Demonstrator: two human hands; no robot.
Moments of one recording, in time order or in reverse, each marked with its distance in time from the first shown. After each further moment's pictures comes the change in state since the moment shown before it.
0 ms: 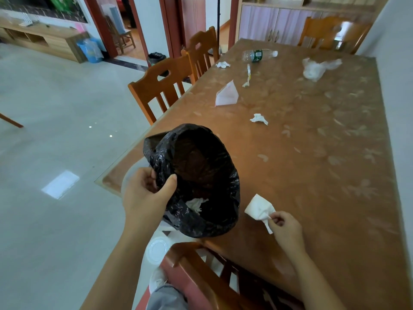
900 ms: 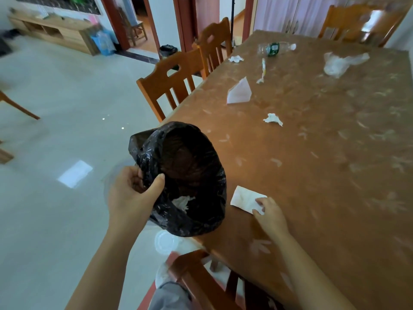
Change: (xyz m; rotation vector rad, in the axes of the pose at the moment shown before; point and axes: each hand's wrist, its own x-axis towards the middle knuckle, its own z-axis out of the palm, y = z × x) left_hand 0.029 -0.008 -0.014 0.136 0.071 -0.043; right_hand 0.058 -0.022 0.054 -0.322 -0.236 -0.178
